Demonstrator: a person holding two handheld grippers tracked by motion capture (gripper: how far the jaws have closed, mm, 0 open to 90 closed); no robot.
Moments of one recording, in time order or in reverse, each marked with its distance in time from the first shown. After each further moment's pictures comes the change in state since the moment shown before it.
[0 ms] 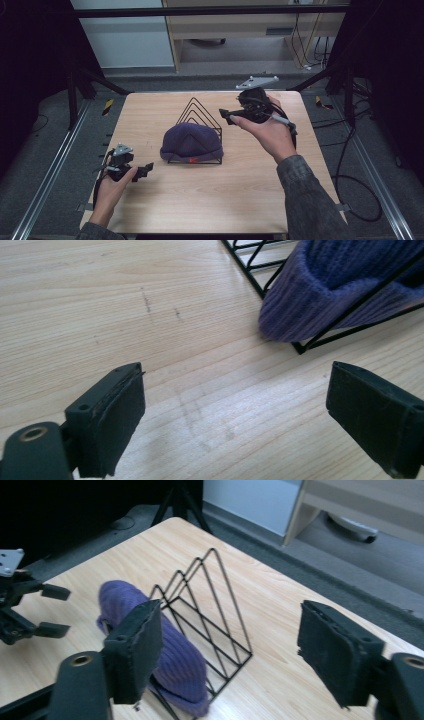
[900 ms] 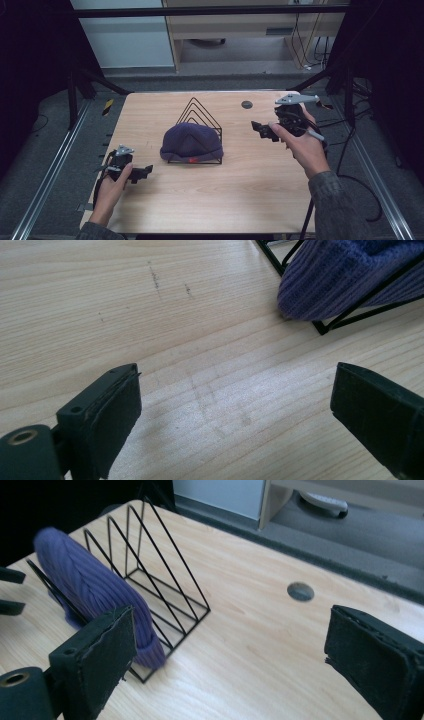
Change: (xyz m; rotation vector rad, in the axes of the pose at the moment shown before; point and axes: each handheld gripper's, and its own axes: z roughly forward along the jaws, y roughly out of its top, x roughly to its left) left arm 0.003 -0.005 0.008 0.064 0.011 0.009; right arm -0.056 -0.074 -0.029 0.007 -0.064 0.110
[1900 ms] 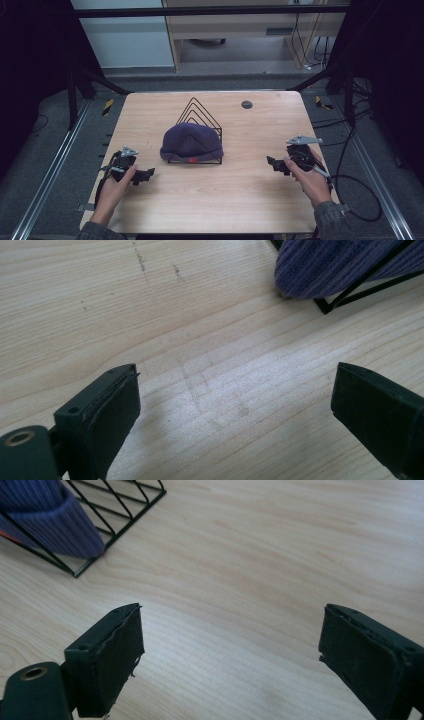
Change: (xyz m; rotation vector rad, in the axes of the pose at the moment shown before) left arm -0.005 -0.002 0.009 0.060 0.005 0.047; right arm -0.031 -0.136 0.029 0.140 -0.056 0.102
